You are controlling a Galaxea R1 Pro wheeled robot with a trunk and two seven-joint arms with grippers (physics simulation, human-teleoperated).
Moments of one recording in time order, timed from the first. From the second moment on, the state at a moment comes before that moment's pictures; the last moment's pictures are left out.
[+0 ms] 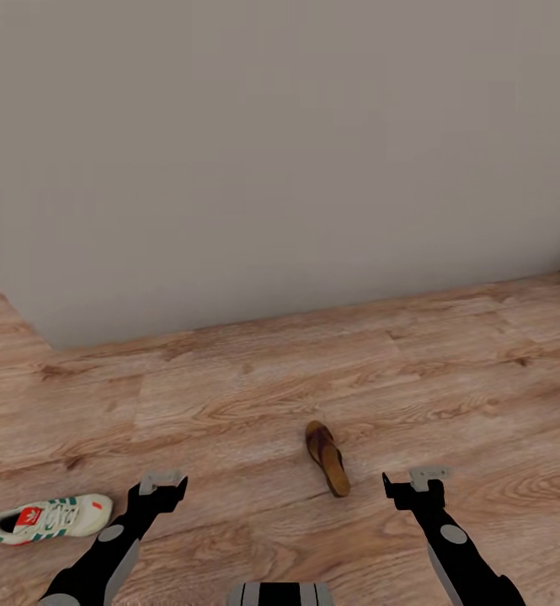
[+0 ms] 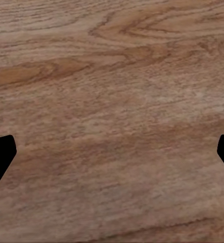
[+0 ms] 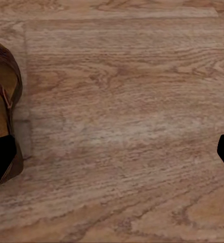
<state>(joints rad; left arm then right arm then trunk) -0.49 0.09 0.04 -0.46 0.05 -0.17 -0.11 -0.39 -0.09 -0.07 -0.71 0.11 -0.09 0.02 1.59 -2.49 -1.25</state>
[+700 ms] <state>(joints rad) -0.50 0.08 0.05 -0.88 0.06 0.08 -0.24 -0.39 -0.09 -0.07 -0.71 0.11 -0.09 0.02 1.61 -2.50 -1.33</state>
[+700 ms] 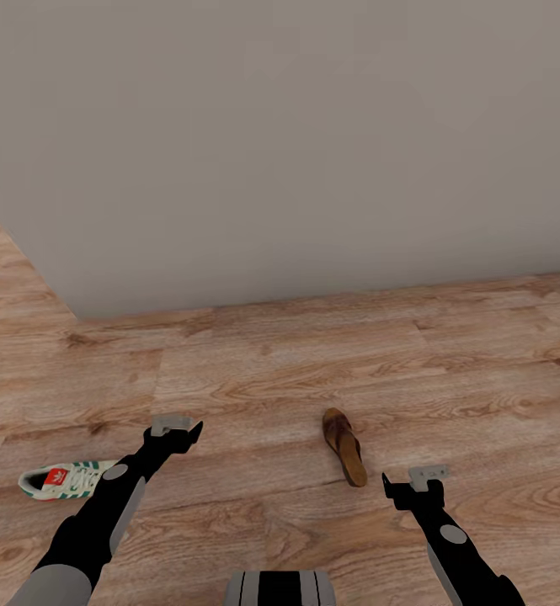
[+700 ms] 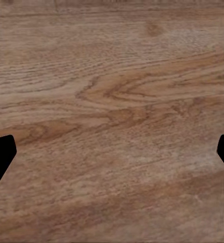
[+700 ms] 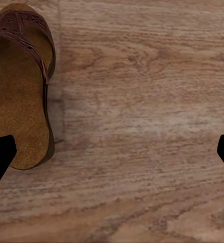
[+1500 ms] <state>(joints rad) -0.48 0.08 0.02 -0.90 0.06 0.09 -0.25 -0.48 -0.02 -0.06 -0.76 0.12 0.17 0.02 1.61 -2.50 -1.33</state>
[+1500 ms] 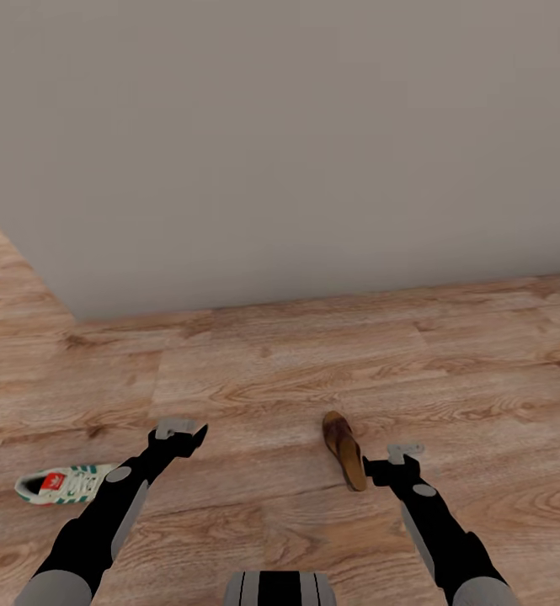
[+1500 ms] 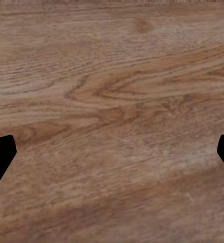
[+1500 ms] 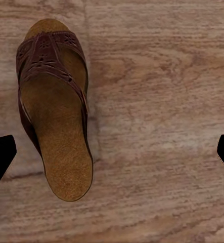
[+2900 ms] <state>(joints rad) -0.50 0.05 -0.04 -0.96 0.06 0.11 -0.24 -0.49 -0.02 -0.07 -0.73 0.12 0.18 0.06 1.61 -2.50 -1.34</state>
